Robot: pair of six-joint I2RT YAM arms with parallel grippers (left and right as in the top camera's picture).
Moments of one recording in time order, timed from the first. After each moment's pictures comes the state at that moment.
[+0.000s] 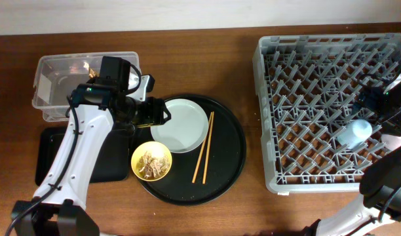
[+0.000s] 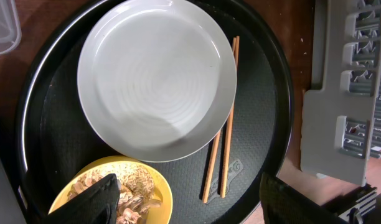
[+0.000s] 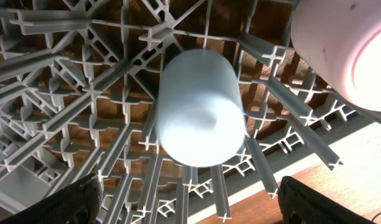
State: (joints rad) left arm -0.13 1.61 1.39 -1.04 0.41 -0.14; right arm -0.53 1.92 1.81 -1.44 -0.02 0.15
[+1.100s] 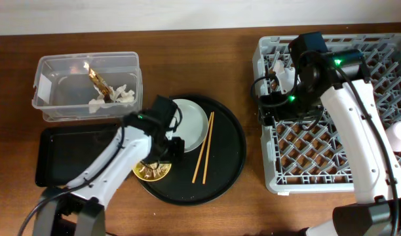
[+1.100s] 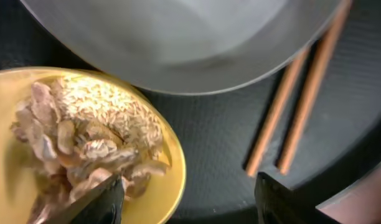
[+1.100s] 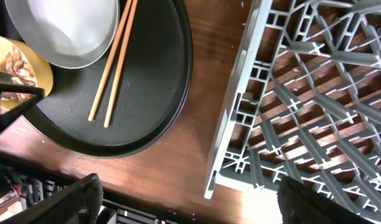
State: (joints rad) left arm -0.41 1.61 1.07 -0.95 0.13 -0.35; right arm 0.17 1.67 1.78 -1.55 -0.21 0.01
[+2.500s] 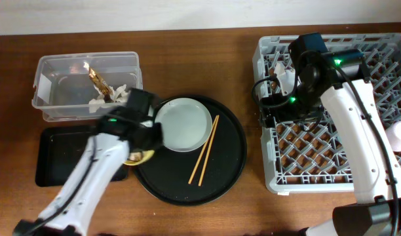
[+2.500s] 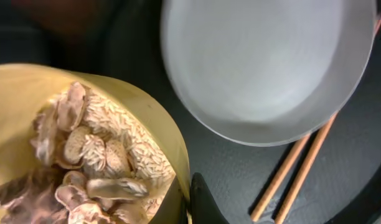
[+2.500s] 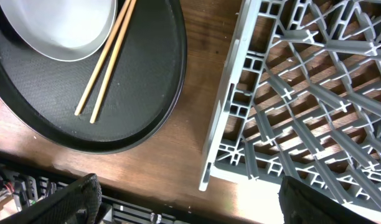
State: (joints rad) left arm -0.26 1.46 1.08 -0.90 0.05 -0.36; right arm 0.17 1.67 1.78 -1.58 -0.18 0.01
